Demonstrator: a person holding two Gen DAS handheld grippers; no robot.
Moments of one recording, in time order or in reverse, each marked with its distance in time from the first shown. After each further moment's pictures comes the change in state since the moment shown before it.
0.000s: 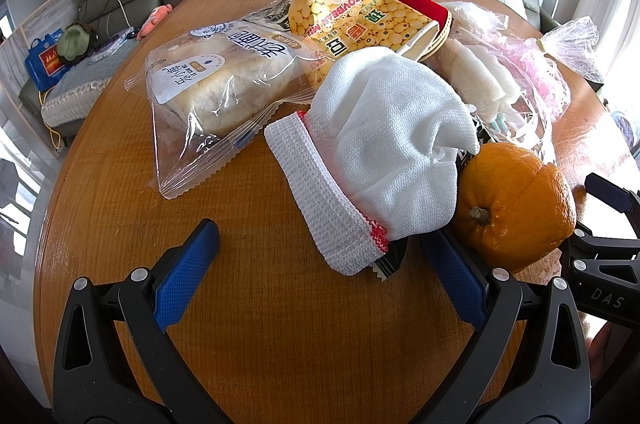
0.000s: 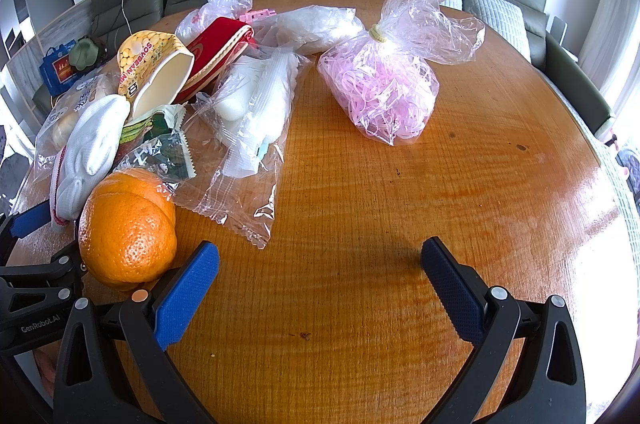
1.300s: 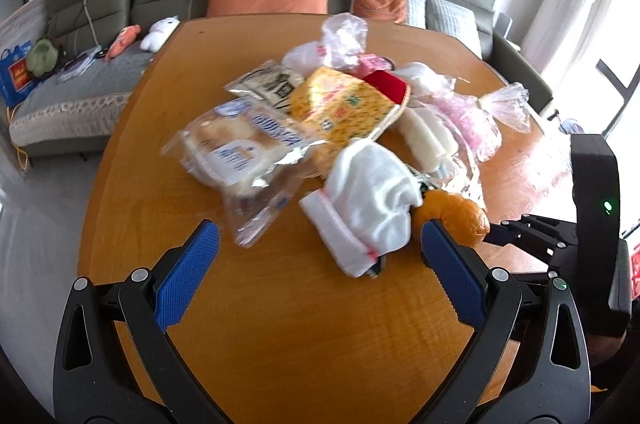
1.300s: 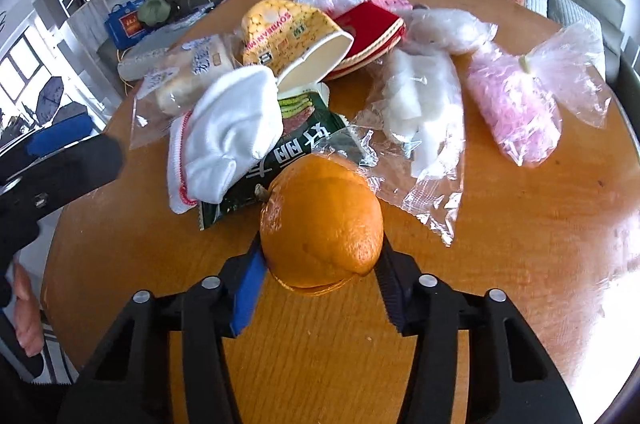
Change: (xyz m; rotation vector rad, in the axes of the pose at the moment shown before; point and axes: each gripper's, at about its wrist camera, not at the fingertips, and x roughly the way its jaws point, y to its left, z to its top) left arm -0.067 0.039 0.032 0.033 -0.061 -0.199; right arm -0.025 0.059 0.006 -0.153 0.119 0.238
